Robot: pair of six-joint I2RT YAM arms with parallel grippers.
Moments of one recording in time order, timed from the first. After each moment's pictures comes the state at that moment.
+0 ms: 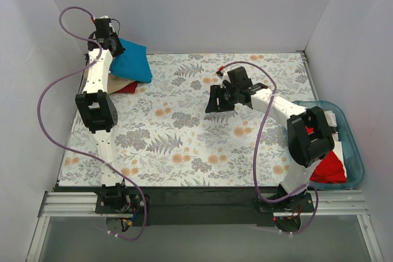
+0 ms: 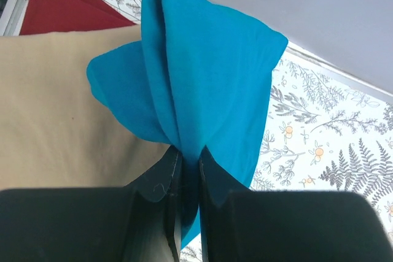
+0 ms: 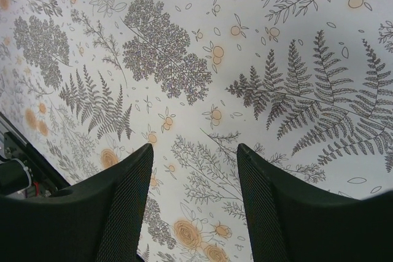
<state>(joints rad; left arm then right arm) 0.07 2.36 2.41 -0.71 -0.11 -0.29 0.50 1.76 1.26 -0.36 -0.42 0.36</state>
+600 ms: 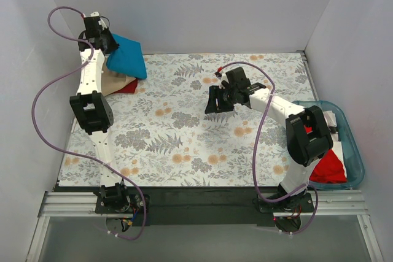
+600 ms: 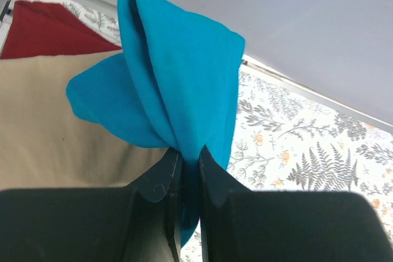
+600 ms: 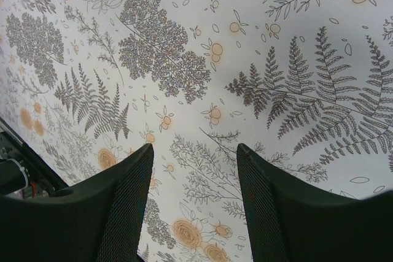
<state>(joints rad) 0.14 2.34 2.41 -0.65 0.06 -0.34 0.51 1.77 1.27 -0.38 -0.41 0.36</state>
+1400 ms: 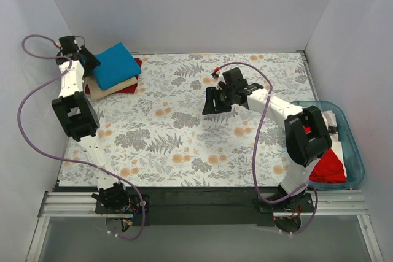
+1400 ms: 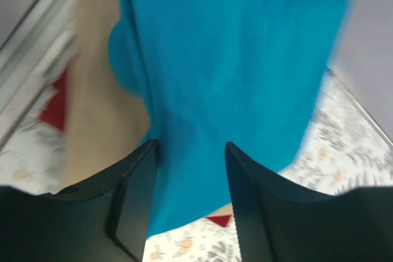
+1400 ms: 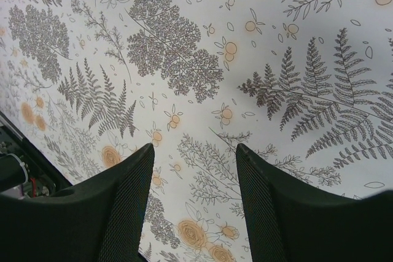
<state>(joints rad) 0.31 2.25 2.13 -0.59 0.06 -0.46 0.54 1.78 1.29 -0.38 -0.40 0.36</state>
